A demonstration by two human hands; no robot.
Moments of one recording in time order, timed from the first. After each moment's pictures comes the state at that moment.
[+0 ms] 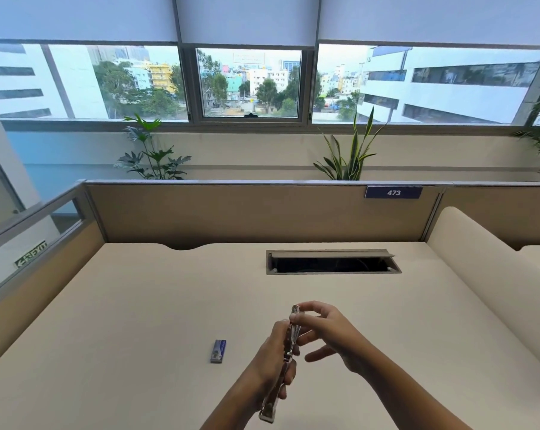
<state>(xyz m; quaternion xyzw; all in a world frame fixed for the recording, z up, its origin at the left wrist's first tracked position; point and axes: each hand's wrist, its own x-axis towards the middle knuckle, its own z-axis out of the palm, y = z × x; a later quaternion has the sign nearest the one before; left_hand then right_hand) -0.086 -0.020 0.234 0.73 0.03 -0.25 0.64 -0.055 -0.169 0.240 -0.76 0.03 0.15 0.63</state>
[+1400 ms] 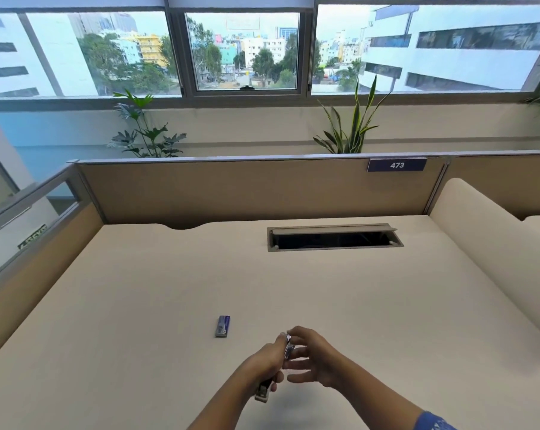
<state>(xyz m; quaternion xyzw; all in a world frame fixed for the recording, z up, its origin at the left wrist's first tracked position) -0.060 -0.007 0.134 0.81 0.11 -0.37 0.43 -0.061 -0.145 0.129 -0.61 0.24 0.32 0.69</state>
